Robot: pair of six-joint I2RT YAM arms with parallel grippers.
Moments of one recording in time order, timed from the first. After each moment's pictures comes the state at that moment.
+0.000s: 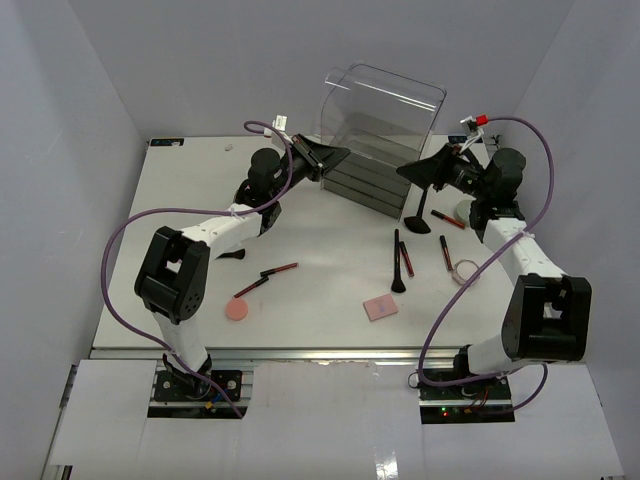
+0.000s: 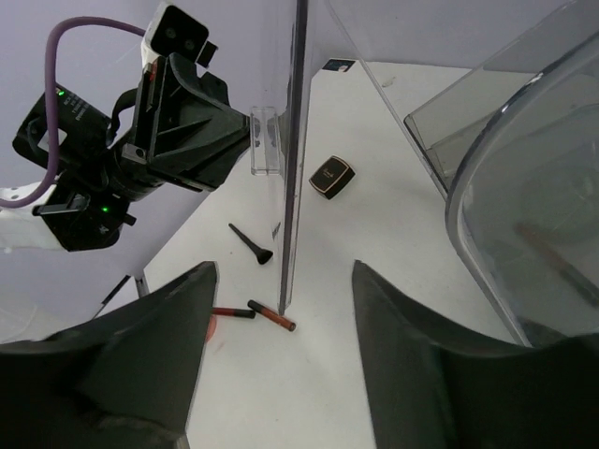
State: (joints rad) left arm -0.50 1.81 1.25 0.73 0.34 -1.28; right arm -0.01 1.44 0.99 0.54 -0.99 0.67
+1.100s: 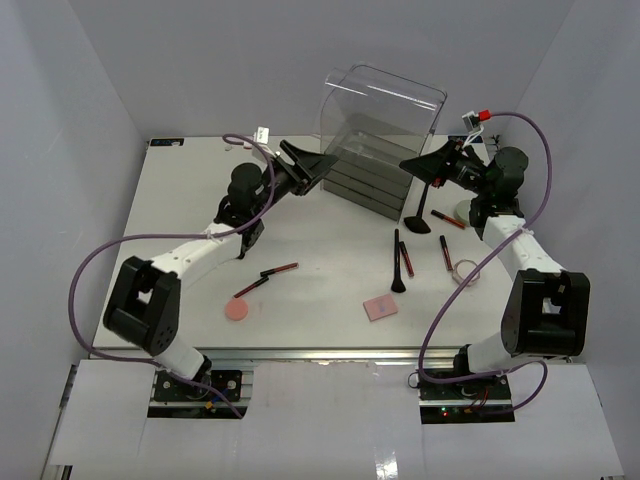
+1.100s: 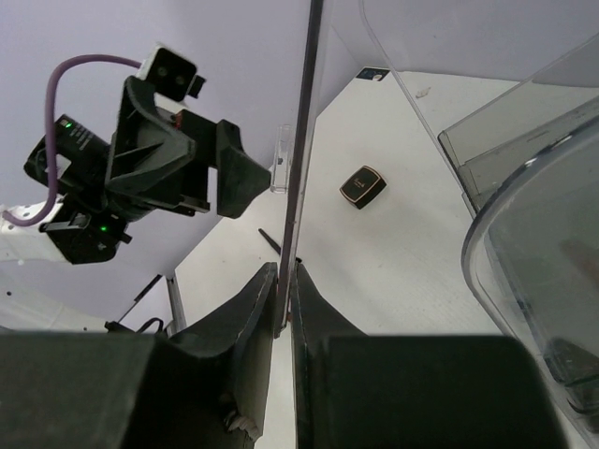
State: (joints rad) left arm -0.49 1.55 1.03 0.65 0.29 -1.17; right arm -0.01 1.47 1.01 0.68 -1.05 0.81
